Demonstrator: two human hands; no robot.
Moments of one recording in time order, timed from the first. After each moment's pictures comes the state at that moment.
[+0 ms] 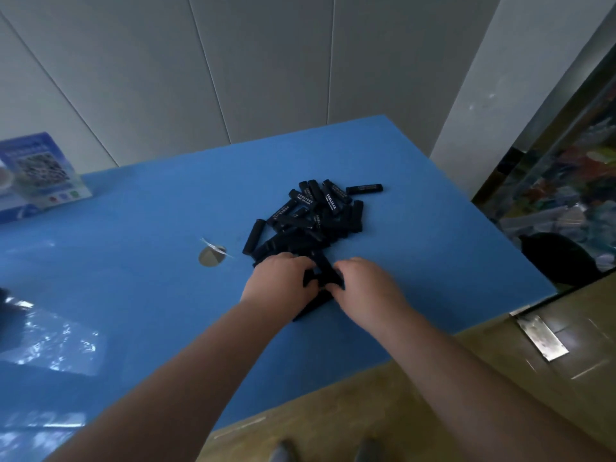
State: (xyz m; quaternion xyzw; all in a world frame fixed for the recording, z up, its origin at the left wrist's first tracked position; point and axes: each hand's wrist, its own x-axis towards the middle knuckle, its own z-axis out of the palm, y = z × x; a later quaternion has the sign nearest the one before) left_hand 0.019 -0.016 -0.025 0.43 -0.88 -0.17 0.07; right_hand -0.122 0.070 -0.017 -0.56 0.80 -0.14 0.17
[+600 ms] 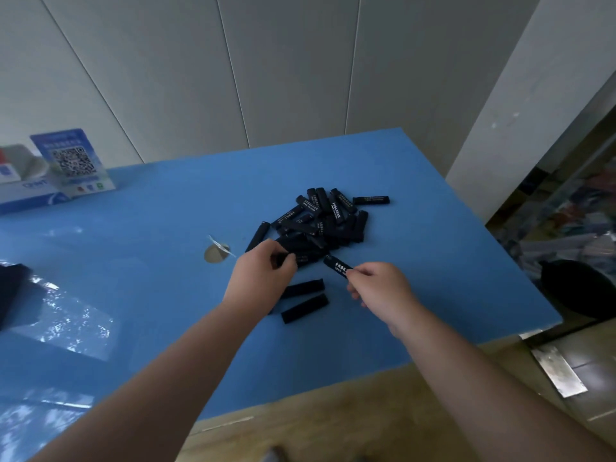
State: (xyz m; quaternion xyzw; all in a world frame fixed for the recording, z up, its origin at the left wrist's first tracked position) left_hand 0.026 -0.009 0.000 0.57 -0.71 -0.35 0.23; right_hand -0.158 0.075 -0.014 -0.35 0.79 -0.33 0.38
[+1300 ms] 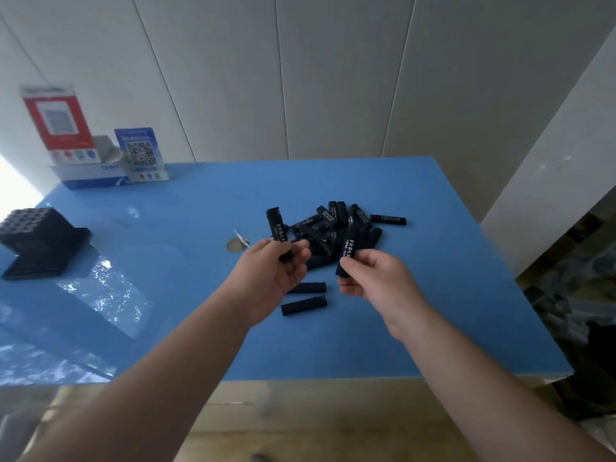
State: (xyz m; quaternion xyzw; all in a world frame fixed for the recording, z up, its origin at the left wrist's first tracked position) left_hand 0.015 0.027 0.035 0.40 -0.28 -0.75 0.45; right_hand -0.164 0.084 0.025 -0.37 0.59 -0.50 0.51
